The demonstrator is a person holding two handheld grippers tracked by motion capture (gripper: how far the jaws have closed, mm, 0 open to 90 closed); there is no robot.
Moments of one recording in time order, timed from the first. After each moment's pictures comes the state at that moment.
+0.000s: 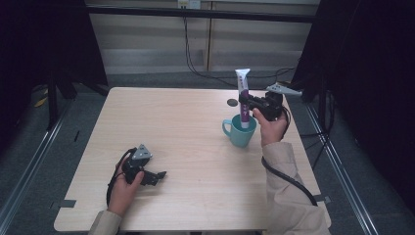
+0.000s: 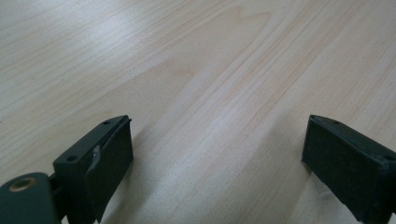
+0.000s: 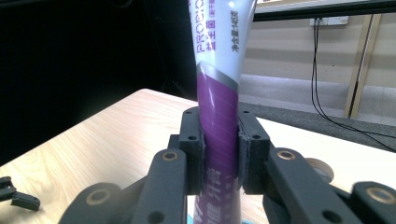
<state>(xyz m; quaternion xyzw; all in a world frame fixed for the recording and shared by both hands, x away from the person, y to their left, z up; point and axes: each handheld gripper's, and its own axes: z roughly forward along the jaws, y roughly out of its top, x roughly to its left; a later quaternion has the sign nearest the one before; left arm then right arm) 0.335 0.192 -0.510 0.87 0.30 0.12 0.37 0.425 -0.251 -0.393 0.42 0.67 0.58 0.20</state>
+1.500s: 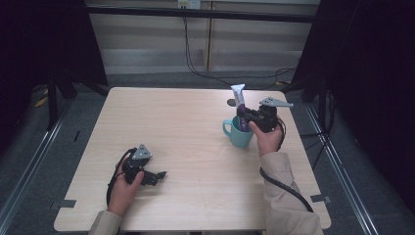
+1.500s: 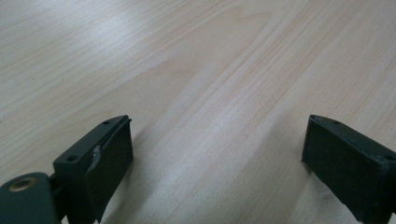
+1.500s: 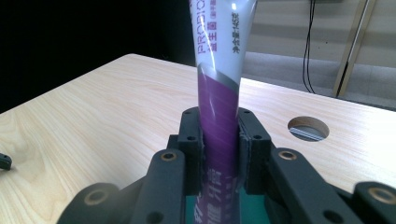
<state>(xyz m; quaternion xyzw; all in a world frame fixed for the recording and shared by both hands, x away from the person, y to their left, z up) 0.335 0.192 -0.510 0.87 0.30 0.12 0.37 0.417 -0.246 -0.435 0.42 0.70 0.54 0.20</state>
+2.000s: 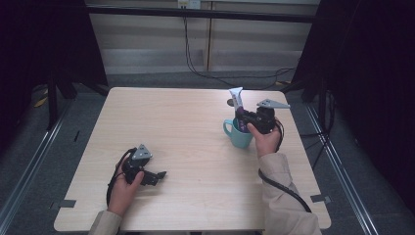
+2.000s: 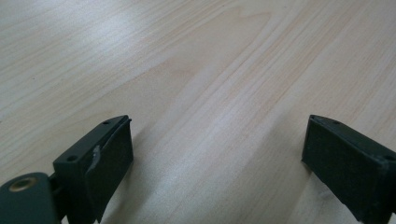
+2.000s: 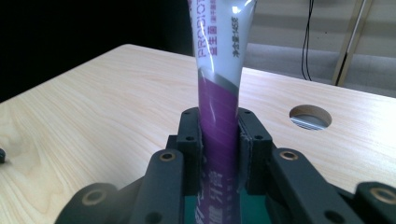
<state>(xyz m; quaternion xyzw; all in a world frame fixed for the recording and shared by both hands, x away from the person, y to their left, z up) 0.335 0.192 -0.510 0.87 0.30 0.12 0.37 0.417 -0.241 -0.442 0.43 0.71 0.52 0.20</state>
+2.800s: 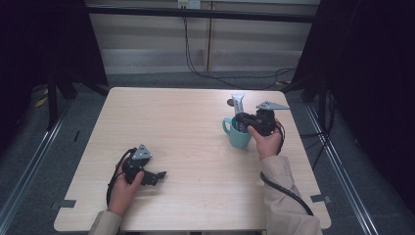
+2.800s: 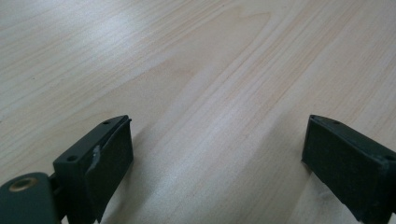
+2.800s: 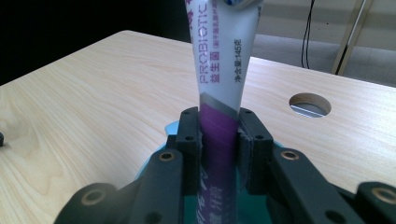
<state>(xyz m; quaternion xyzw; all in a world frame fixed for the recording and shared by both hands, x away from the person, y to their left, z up) 0.335 0.192 -0.510 0.87 0.30 0.12 0.37 0.412 -0.242 -0.444 0.43 0.72 0.51 0.20</state>
